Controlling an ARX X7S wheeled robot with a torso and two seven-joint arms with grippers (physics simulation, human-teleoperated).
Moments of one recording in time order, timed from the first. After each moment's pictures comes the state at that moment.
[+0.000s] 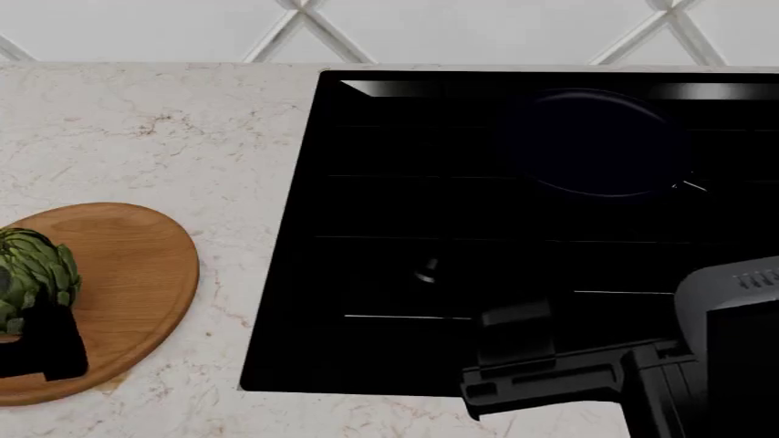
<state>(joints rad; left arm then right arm) -0.40 -0.38 -0.02 0.41 -0.56 -0.94 -0.51 0.64 0.63 0.29 -1.00 1.38 1.27 0.72</state>
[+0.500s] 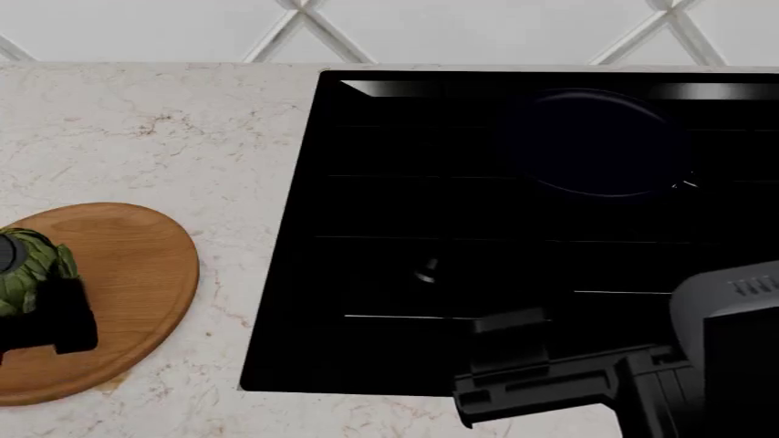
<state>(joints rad) -0.49 -0.39 0.04 0.30 -0.53 -0.91 -0.48 0.64 0.65 0.27 -1.00 1.43 1.24 0.77</state>
